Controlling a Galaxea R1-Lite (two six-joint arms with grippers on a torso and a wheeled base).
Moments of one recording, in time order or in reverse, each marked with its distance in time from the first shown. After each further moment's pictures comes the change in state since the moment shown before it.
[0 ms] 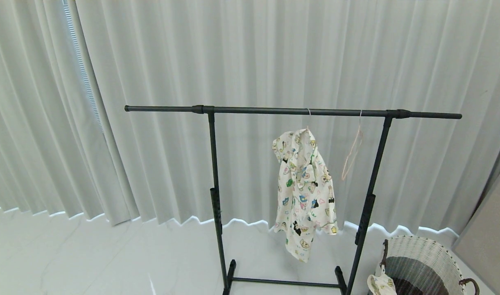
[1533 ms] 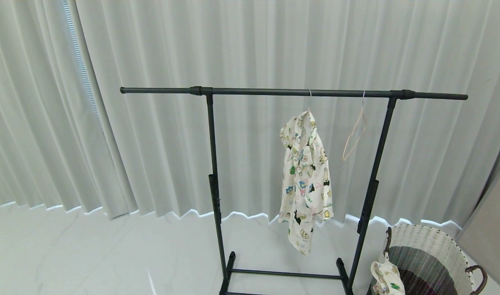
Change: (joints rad) left arm -0.011 -0.113 0.000 0.020 0.069 -0.140; right arm 0.051 -0.255 0.105 0.007 -0.056 0.006
